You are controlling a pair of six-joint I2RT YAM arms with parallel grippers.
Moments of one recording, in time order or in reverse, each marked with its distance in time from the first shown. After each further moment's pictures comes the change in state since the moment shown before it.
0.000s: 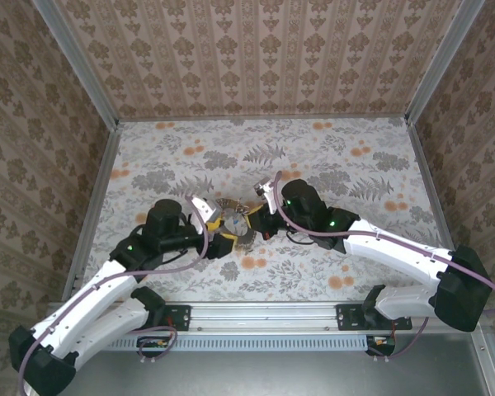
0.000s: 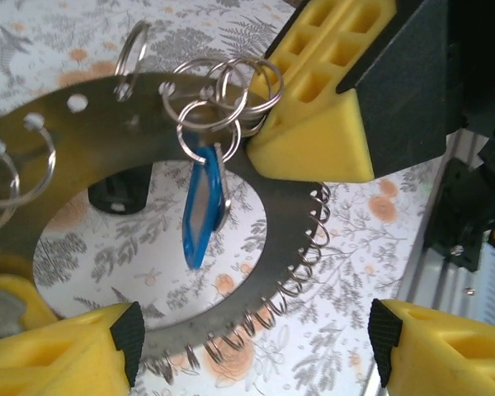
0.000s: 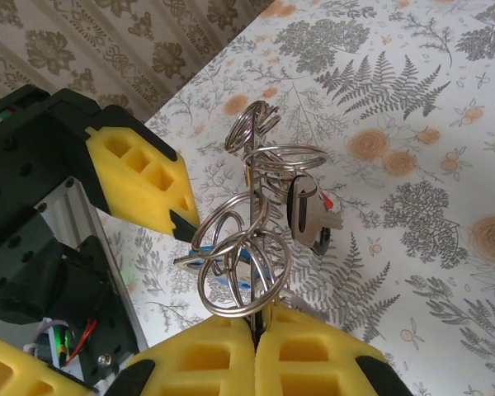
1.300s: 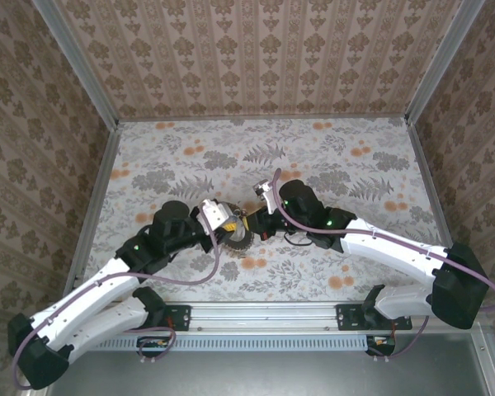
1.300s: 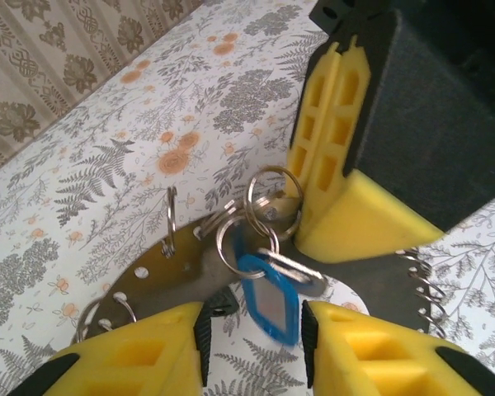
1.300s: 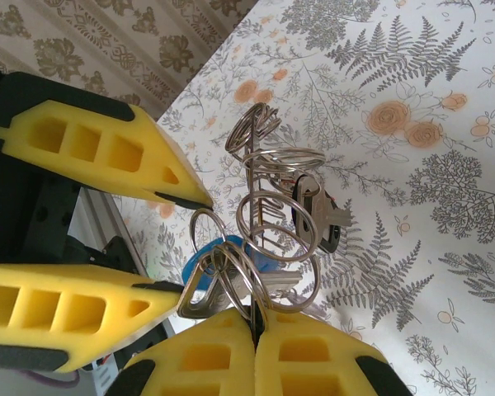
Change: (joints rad) left arm -0.107 0.021 0.004 0.099 -0.267 0.333; right arm 0.000 0.025 0.000 0.005 -0.037 0.097
